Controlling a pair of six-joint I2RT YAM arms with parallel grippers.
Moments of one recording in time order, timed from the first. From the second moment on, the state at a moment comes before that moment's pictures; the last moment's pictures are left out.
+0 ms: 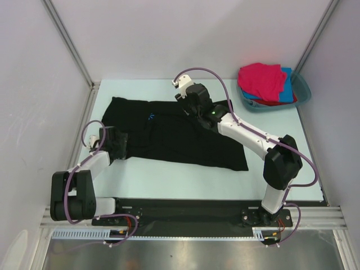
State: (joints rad) left arm 0.05 1.32 0.54 -0.08 -0.10 -1.36; right arm 0.74 1.78 1.55 -0.18 0.35 -0.21
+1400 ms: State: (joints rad) left arm 0.04 1.42 0.59 -0.04 -0.07 -1.37; right arm 0.72 1.81 1.55 -0.19 0.34 -0.20
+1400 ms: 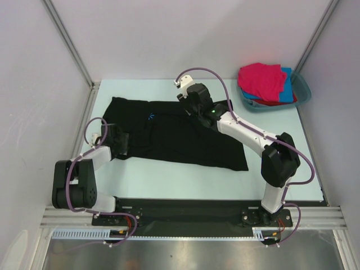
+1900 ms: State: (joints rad) left arm 0.04 1.49 0.59 0.01 -0.06 -1.37; right arm 0.71 1.83 1.55 -0.20 0.34 -0.20
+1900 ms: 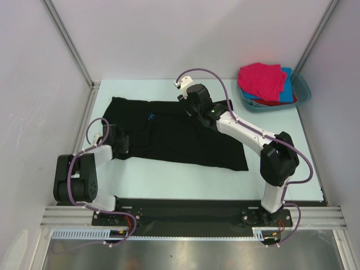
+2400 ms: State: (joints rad) left arm 0.06 1.45 0.73 -0.02 -0.06 -1.36; right arm 0.71 1.83 1.55 -0.20 0.34 -0.20
